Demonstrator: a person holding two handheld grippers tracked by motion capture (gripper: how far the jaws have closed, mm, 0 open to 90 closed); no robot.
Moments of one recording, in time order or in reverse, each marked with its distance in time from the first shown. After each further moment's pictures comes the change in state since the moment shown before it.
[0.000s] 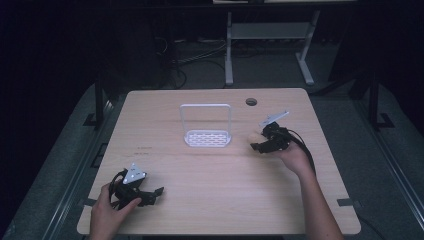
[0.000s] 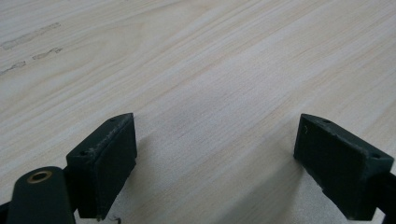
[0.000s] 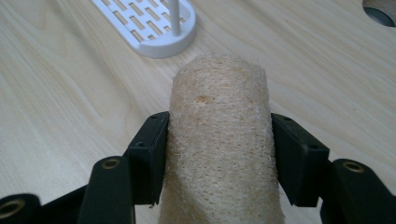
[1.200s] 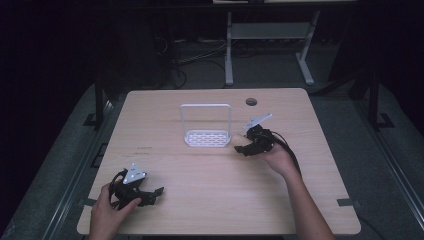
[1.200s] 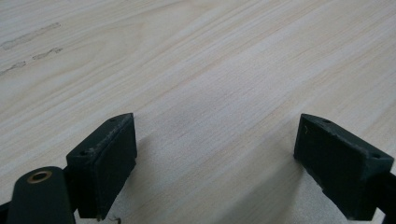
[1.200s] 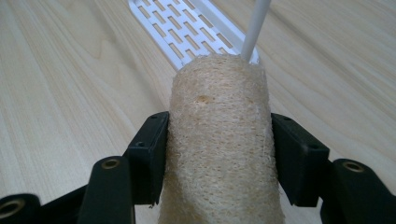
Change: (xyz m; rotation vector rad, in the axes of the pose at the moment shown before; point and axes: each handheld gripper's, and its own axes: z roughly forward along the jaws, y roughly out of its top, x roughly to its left) left arm 0.000 0.000 0.000 0.000 0.000 0.000; right arm 0.033 0.022 0.021 -0.044 0.080 -0.054
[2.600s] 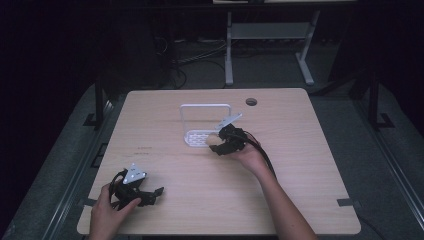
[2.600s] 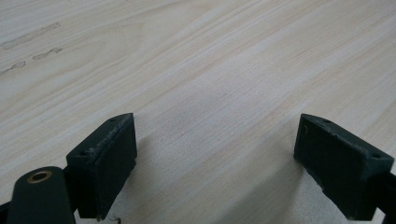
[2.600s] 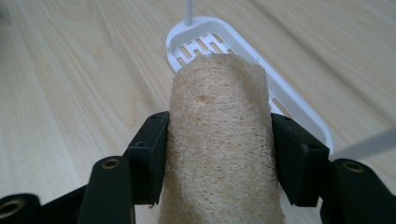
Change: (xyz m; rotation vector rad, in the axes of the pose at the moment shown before) left arm 0.000 0.000 0.000 0.001 0.000 0.000; right arm 0.043 0.047 0.048 -0.025 0.009 -0.040
